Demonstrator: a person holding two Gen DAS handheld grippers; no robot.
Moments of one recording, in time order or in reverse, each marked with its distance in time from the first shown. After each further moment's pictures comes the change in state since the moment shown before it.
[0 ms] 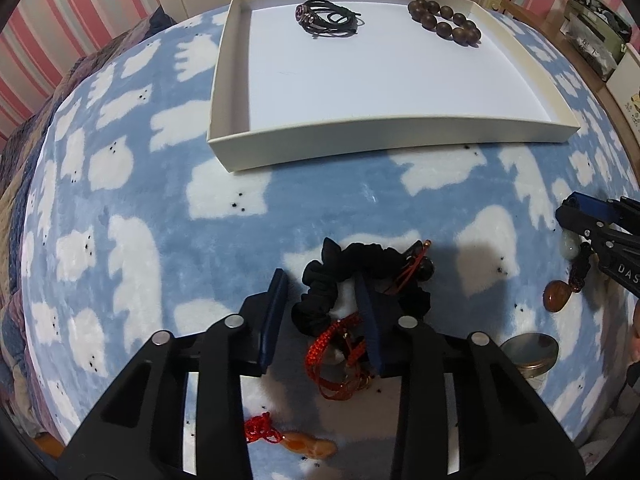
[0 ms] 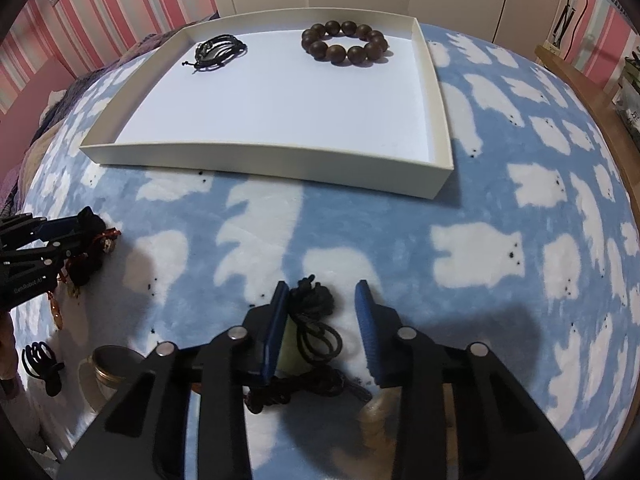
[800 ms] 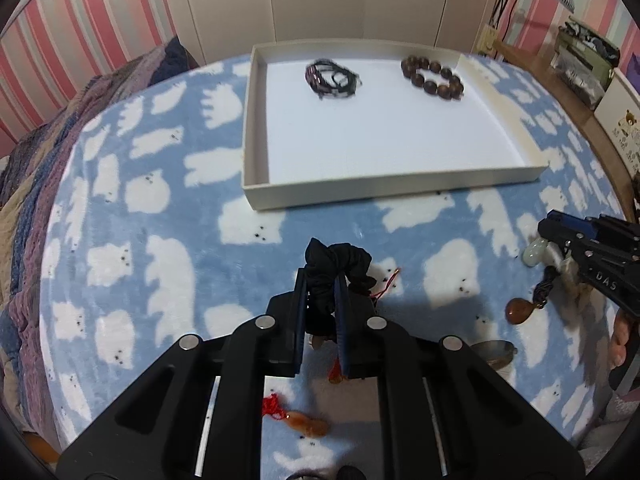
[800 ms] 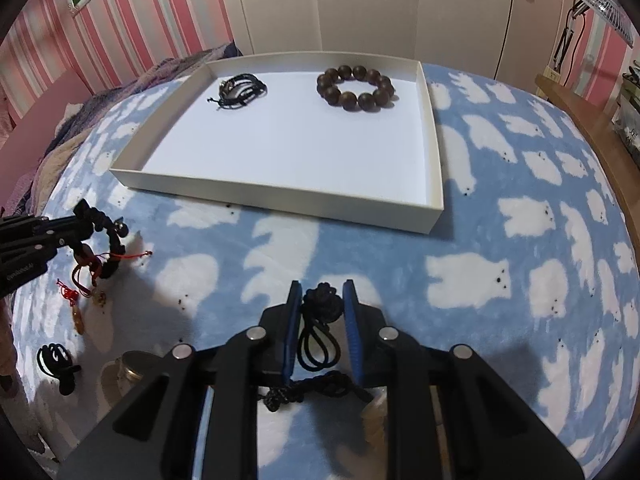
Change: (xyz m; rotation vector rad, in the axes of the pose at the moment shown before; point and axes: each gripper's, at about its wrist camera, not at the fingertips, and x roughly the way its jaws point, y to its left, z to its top) left arm -0.057 0.001 -0.007 -0.036 -0.157 -0.003; right arm -0.035 0.000 -0.002 -0.012 -0.132 0.040
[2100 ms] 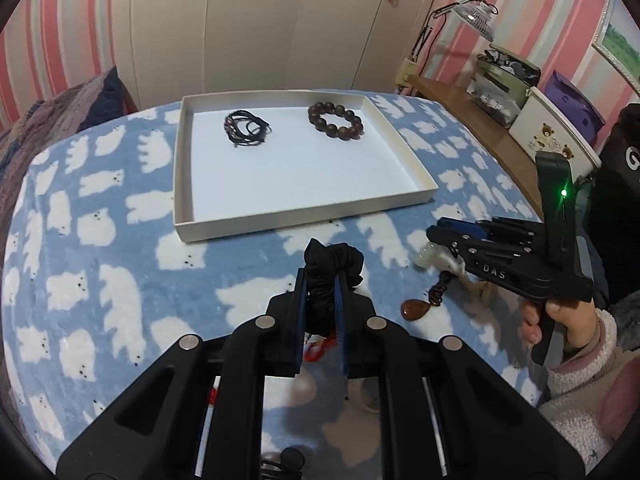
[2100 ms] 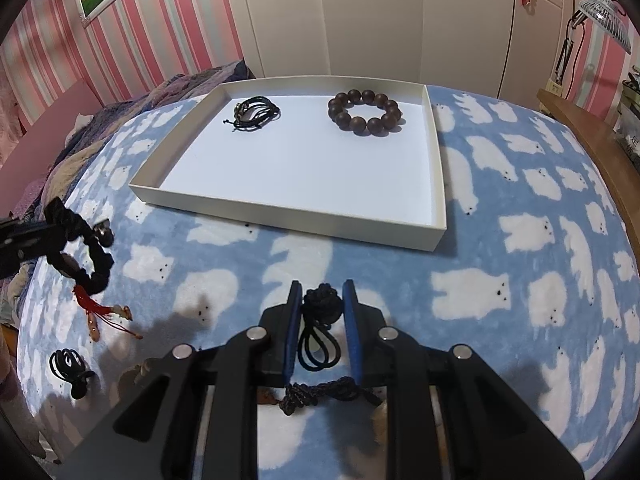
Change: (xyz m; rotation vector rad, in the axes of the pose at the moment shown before) left arm -0.054 -0.013 -0.010 0.059 -0.122 -0.301; right arm -0.011 0.003 -0.001 -0.005 -0.060 0.029
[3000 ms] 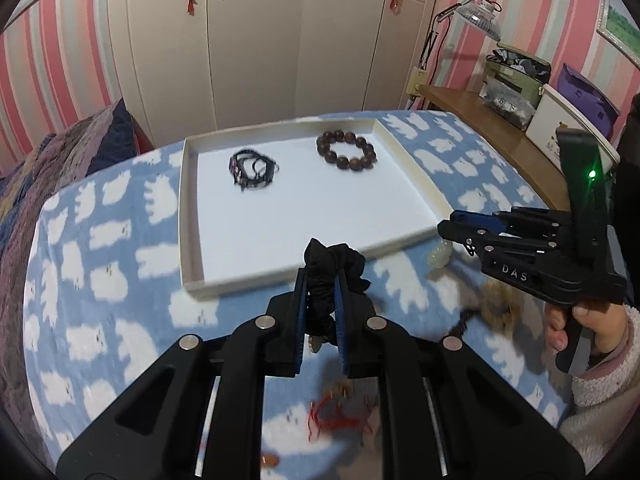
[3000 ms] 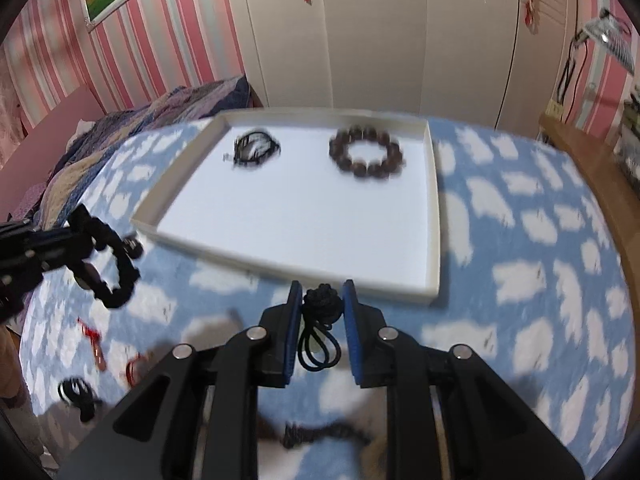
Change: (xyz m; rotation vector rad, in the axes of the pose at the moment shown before) left arm 0.014 -0.013 0.047 0.062 -0.059 0.098; right arm -0.005 0.003 0.056 -0.025 -0.066 -0.015
